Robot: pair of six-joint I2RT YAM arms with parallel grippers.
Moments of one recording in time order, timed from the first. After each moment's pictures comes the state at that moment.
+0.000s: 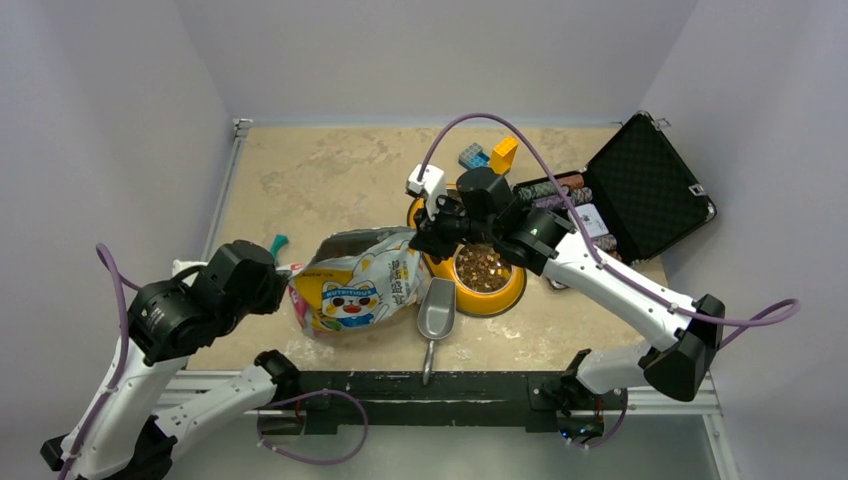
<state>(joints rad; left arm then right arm) -0.67 0.76 1.32 -1.57 -0.51 -2.02 0.86 1.35 1.32 -0.49 -0.27 0.00</state>
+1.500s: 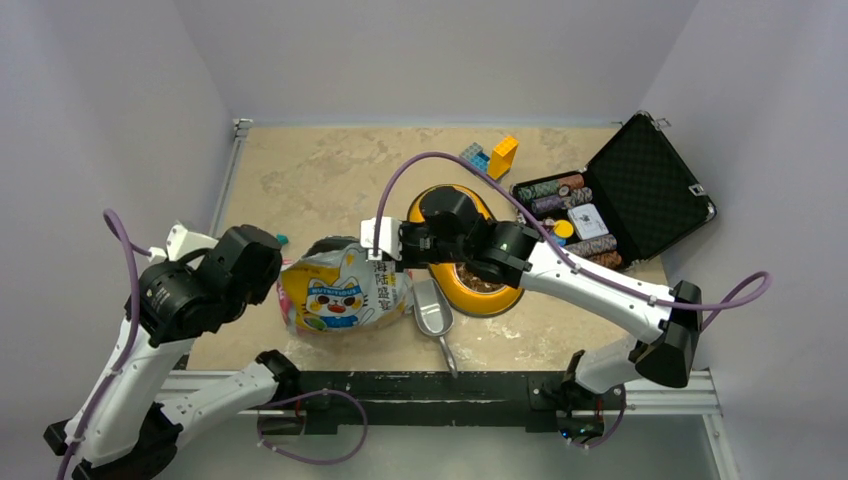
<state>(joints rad) -0.68 0.83 1.41 -1.62 -0.66 -1.67 1.04 1.44 1.40 -0.43 -0.23 -0.62</state>
